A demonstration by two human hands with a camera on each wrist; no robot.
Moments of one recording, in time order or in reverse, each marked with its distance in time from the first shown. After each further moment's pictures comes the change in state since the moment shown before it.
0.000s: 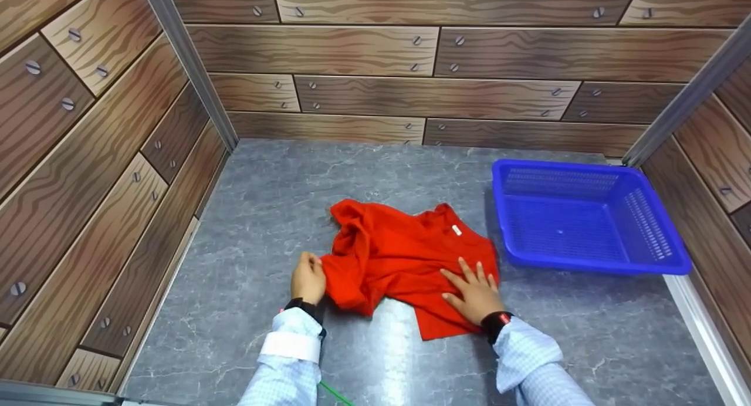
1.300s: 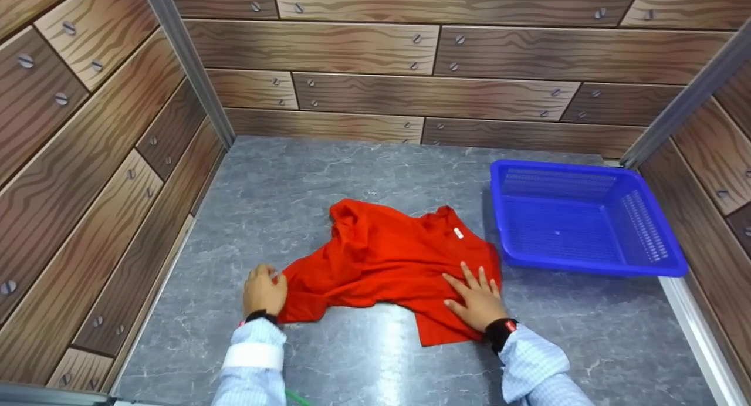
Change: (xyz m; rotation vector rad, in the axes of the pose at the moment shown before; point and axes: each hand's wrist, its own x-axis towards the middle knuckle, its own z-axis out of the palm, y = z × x) left_hand 0.007 -0.055 -0.053 0.271 0.012 -0.024; right_hand -0.014 0.000 -0.008 0.006 -0.028 -0.001
